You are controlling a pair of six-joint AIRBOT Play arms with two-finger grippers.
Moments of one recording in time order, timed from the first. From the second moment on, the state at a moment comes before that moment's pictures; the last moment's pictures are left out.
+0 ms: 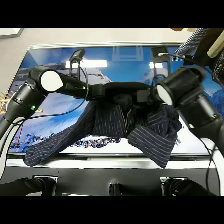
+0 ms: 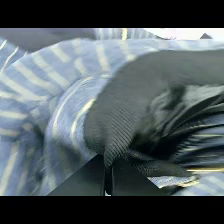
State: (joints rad) left arm -0.56 -1.41 1.61 1.30 -1.18 -1.93; right arm 0.59 -1.17 1.50 -1.96 1.47 2.03
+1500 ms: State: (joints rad) left arm 0.18 -0.85 1.15 1.47 -1.30 -1.80; right arm 0.59 -1.01 1.40 -1.81 1.52 1.96
